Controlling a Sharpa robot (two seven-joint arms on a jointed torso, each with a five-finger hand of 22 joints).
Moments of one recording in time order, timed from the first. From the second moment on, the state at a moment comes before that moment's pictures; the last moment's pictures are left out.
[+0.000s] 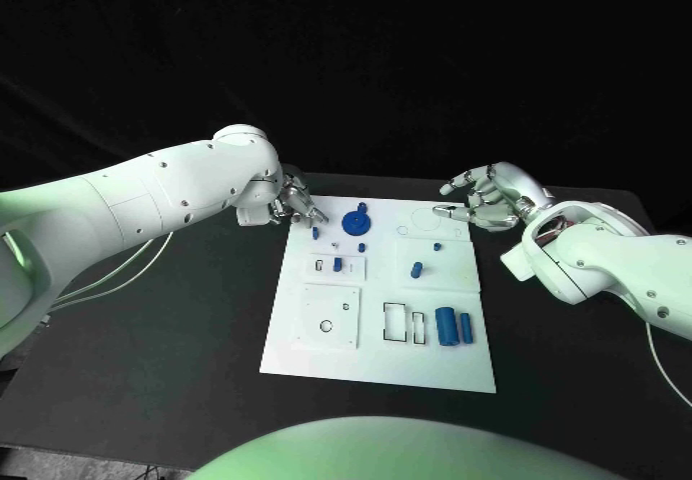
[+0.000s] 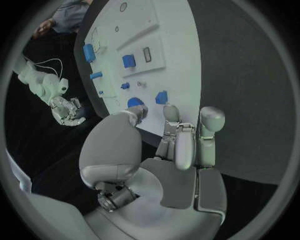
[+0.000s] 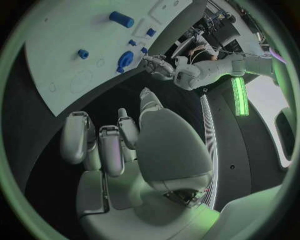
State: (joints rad) left arm 1.31 -0.59 -0.03 1.05 -1.03 0.36 -0.50; left_hand 1.05 -0.18 0.37 0.29 0.36 0.78 0.10 0.69 0.59 1.13 0.03 1.07 0.70 1.47 -0.04 1.50 1.31 0.12 1.20 0.07 1.27 0.90; right arm 1.26 -0.83 -0.15 1.53 -0.89 -0.50 0.02; right_hand 1.43 -0.08 -0.07 0.29 0.29 0.78 0.17 0.27 0.38 1.31 0.09 1.30 1.23 1.46 0.02 1.48 1.31 0.08 1.37 0.12 1.26 1.31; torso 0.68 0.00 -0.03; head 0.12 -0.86
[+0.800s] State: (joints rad) left arm 1.30 -0.59 -0.03 1.05 -1.03 0.40 -0.51; left_hand 1.10 -0.15 0.37 0.29 0.36 0.80 0.09 0.69 0.59 1.13 0.02 1.08 0.70 1.47 -0.04 1.50 1.31 0.12 1.20 0.07 1.27 0.90; right arm 1.26 -0.83 -0.15 1.53 -0.89 -0.50 0.02; right_hand 1.43 -0.08 -0.07 0.29 0.29 0.78 0.17 0.27 0.38 1.31 0.09 1.30 1.23 1.46 0.02 1.48 1.31 0.08 1.37 0.12 1.26 1.31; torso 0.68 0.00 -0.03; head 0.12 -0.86
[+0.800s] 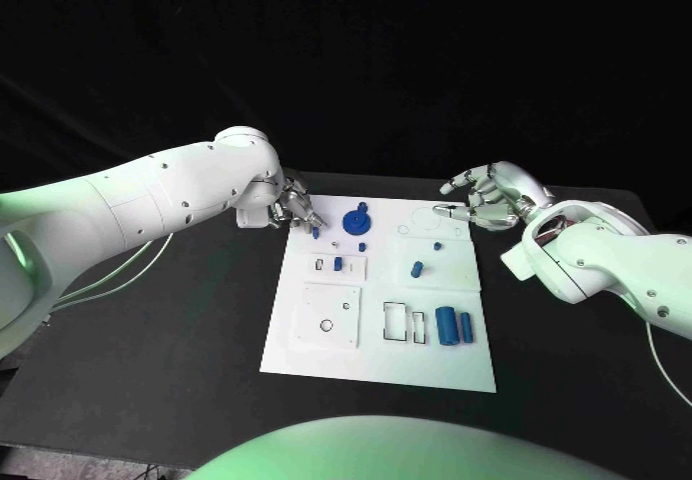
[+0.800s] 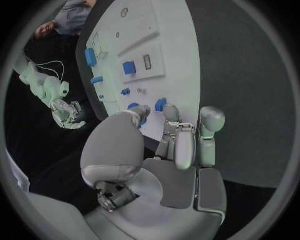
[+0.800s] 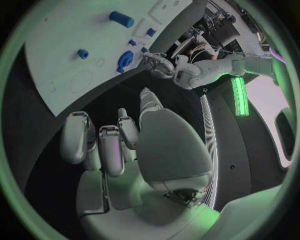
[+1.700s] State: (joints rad) left arm 1.30 -0.59 -0.03 1.05 -0.97 0.40 -0.50; left_hand 1.26 -0.12 0.59 0.26 0.36 0.80 0.08 0.76 0.63 1.15 0.00 1.08 0.69 1.47 -0.05 1.50 1.31 0.12 1.21 0.06 1.29 0.93; right arm 1.26 -0.83 -0.15 1.53 -0.89 -0.50 0.02; right_hand 1.43 -0.08 -0.07 0.29 0.29 0.78 0.17 0.28 0.38 1.31 0.09 1.30 1.24 1.46 0.02 1.48 1.31 0.08 1.37 0.12 1.26 1.31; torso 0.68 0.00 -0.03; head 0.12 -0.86
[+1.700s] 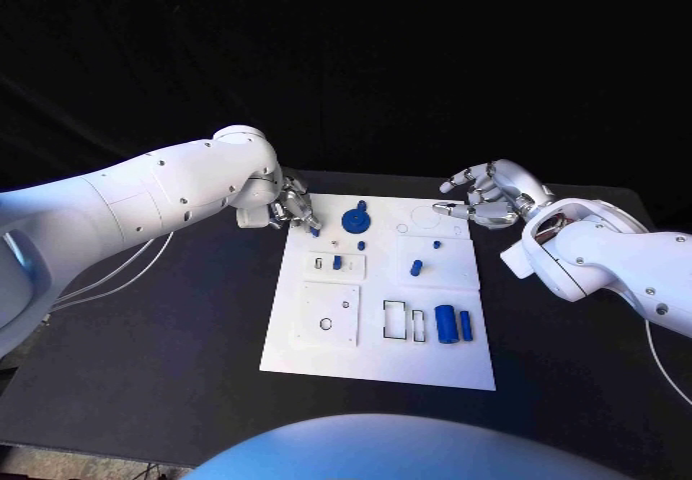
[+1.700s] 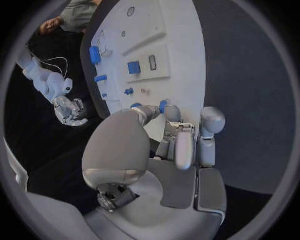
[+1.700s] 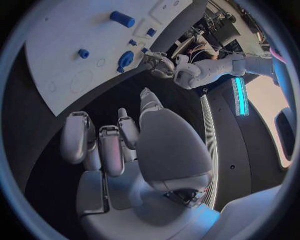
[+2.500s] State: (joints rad) left arm 1.29 -0.76 -0.03 1.32 -0.86 0.33 -0.49; left_hand 1.18 -0.16 0.70 0.23 0.37 0.82 0.07 0.78 0.65 1.21 -0.01 1.12 0.73 1.46 -0.06 1.52 1.31 0.12 1.25 0.05 1.33 1.01; right arm 1.26 -0.84 -0.15 1.52 -0.89 -0.50 0.02; right_hand 1.43 -0.08 -0.07 0.29 0.30 0.78 0.17 0.28 0.38 1.31 0.09 1.30 1.23 1.46 0.02 1.47 1.31 0.08 1.37 0.12 1.26 1.31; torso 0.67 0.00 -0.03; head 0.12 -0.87
